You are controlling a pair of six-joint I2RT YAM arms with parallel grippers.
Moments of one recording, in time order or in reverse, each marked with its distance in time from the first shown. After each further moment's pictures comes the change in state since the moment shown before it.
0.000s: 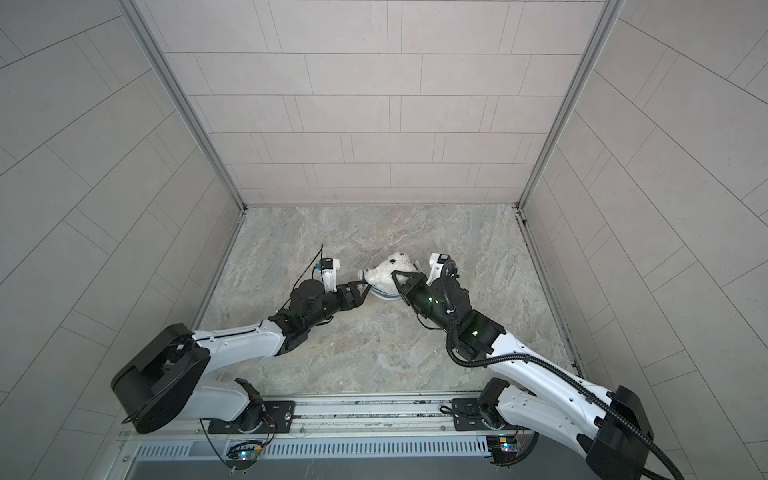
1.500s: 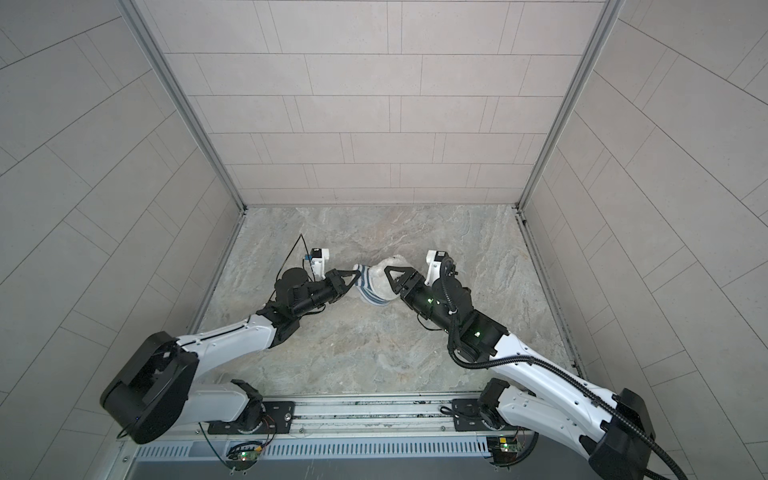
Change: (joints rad) left arm 0.113 -0.137 0.063 -0.152 0.251 -0.225; right arm 0.018 -0.050 0.061 -0.095 -0.011 -0.152
